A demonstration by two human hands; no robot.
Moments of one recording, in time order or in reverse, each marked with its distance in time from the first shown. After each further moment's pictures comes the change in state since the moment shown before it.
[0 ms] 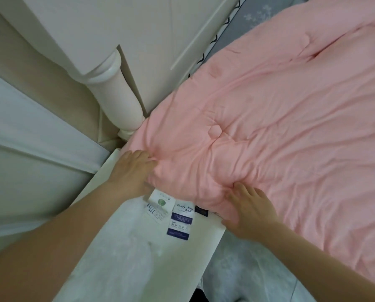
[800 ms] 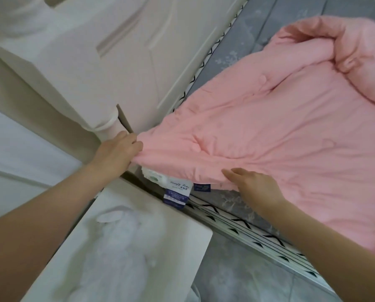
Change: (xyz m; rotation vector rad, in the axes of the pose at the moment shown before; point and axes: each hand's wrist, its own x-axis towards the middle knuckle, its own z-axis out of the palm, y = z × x) left_hand 0.010 0.002 -0.151 0.243 0.295 0.158; right_hand -0.026 0.043 -0.157 0.020 0.057 0.009
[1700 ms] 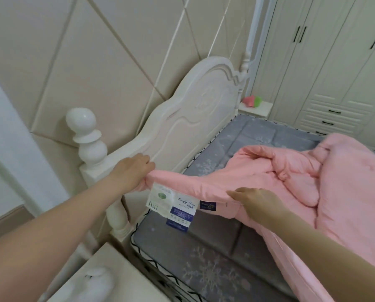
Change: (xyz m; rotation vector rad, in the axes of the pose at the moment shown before) left_hand 0.025 0.101 -0.311 0.180 0.305 -0.028; right_hand -0.160 0.124 -0.255 -0.210 0.244 -0.084
